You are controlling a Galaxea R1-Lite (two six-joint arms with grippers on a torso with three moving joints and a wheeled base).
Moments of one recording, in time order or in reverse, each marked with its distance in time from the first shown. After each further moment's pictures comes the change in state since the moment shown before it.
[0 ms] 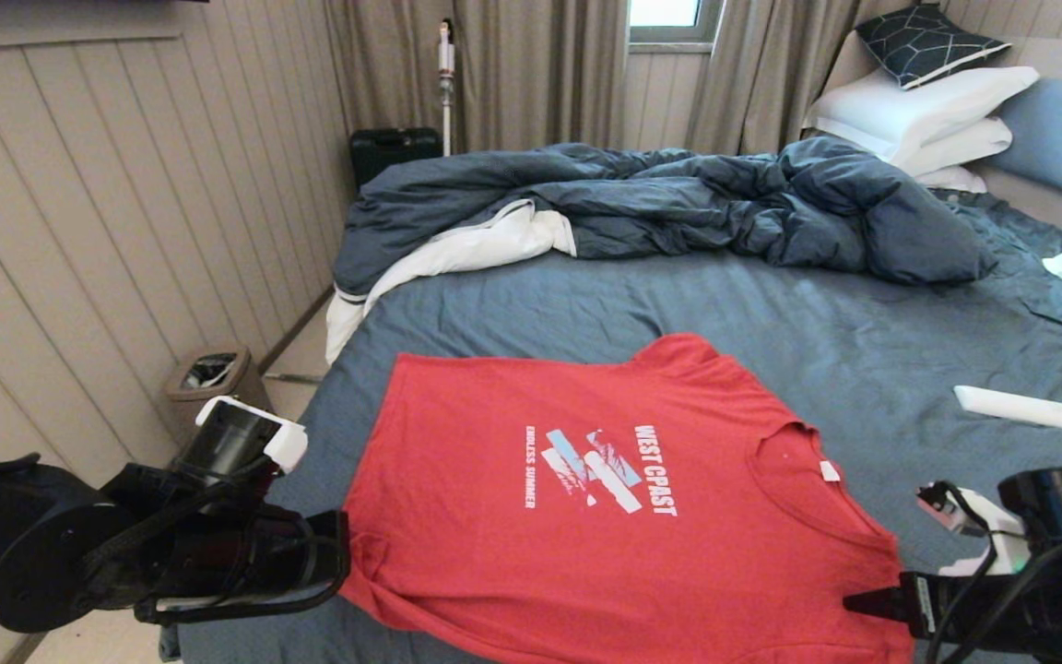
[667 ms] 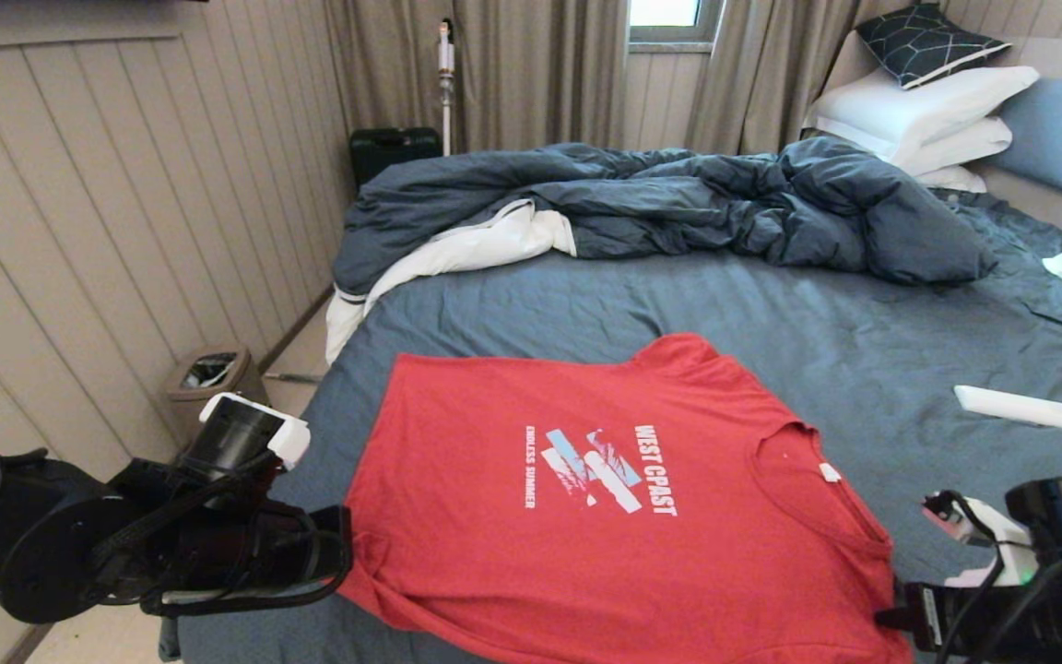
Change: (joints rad) left arm 0.005 0.010 -0.014 0.002 -0.008 -0.003; right arm -0.010 -0.028 0.038 0.002 0.000 -0.005
